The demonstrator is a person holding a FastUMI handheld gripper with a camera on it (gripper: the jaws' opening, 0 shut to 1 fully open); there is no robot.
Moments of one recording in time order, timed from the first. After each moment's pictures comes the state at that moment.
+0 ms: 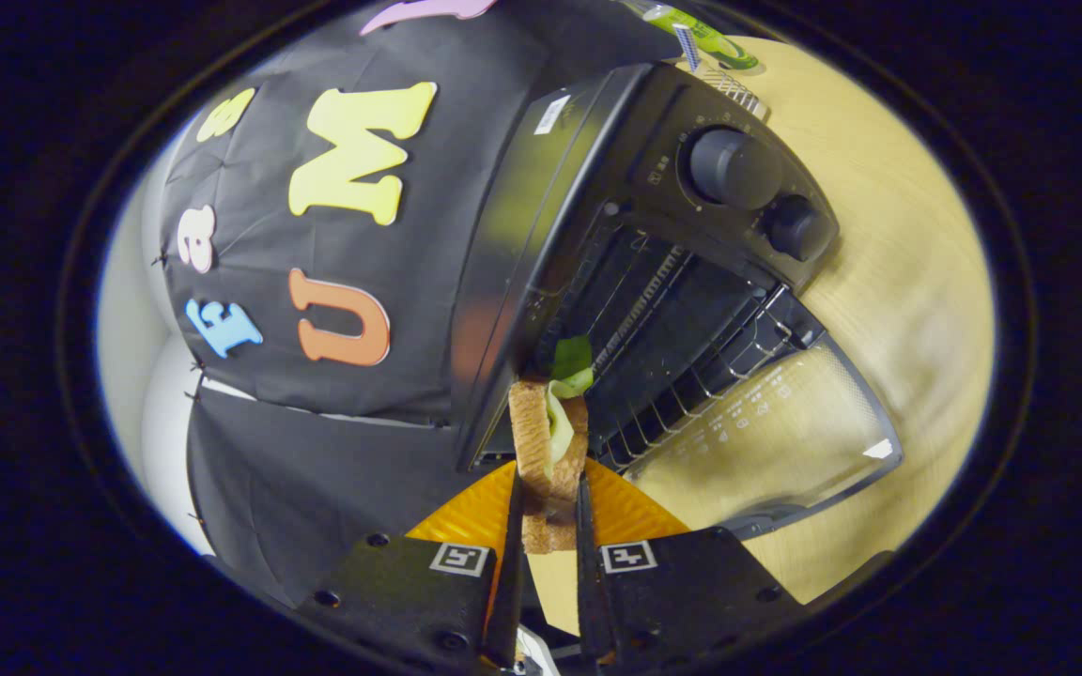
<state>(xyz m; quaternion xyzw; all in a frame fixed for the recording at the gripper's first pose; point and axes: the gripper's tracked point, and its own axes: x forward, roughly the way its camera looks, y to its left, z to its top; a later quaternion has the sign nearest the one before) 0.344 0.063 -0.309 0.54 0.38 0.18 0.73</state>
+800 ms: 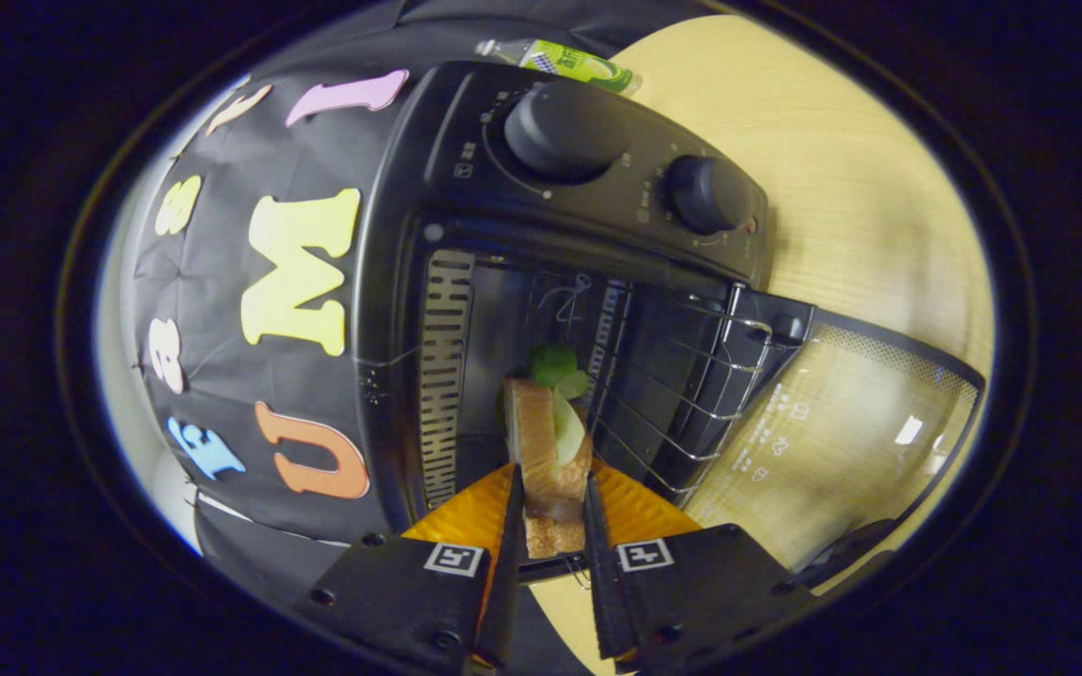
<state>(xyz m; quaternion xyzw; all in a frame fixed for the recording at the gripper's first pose) 0.407 0.066 -0.361 0.61 0.27 0.00 0.75</state>
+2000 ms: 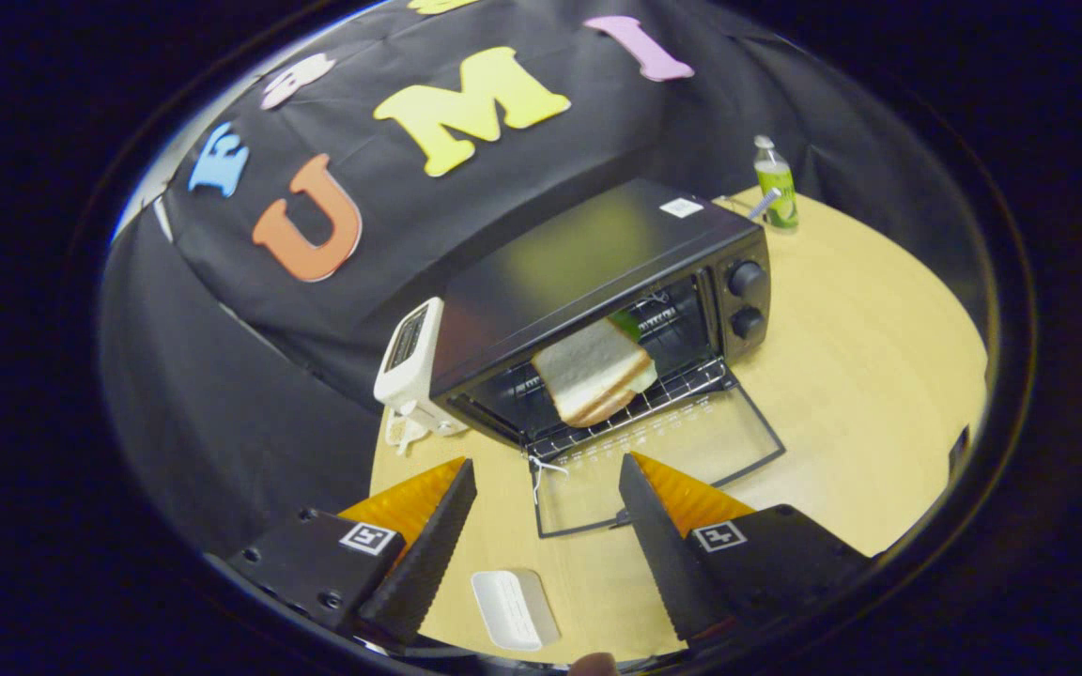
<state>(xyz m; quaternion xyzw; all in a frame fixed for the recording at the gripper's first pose) 0.245 0.096 -0.265 0.22 0.36 0.08 0.90</state>
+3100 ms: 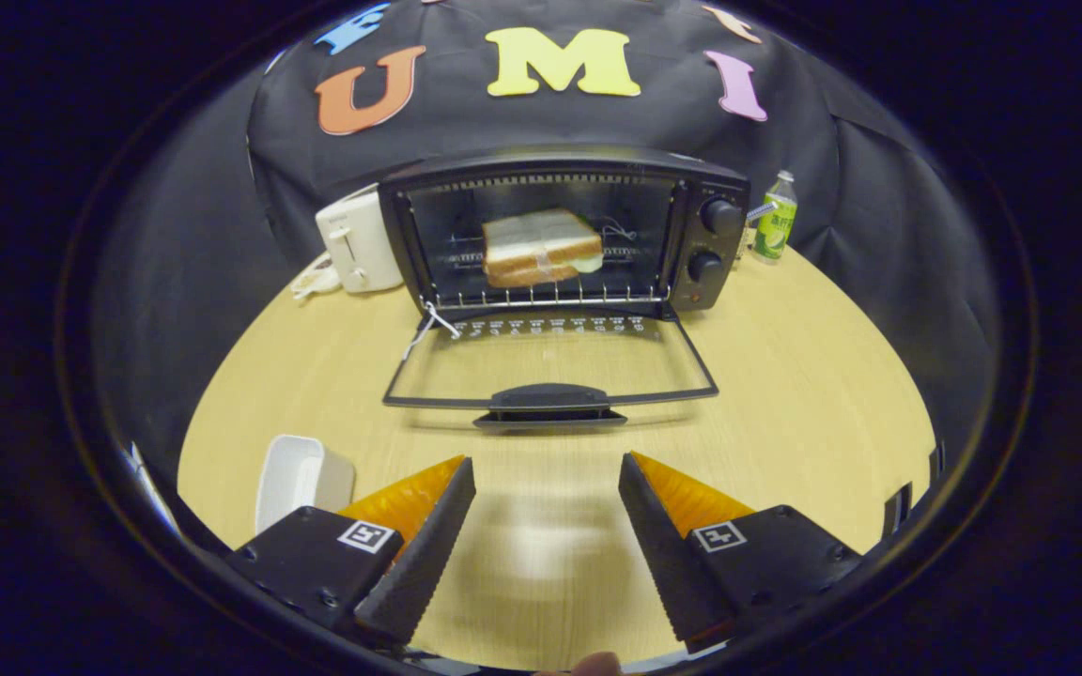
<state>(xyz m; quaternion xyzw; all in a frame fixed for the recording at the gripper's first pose) 0.192 0.056 -0.427 0.01 0.39 0.05 0.92</state>
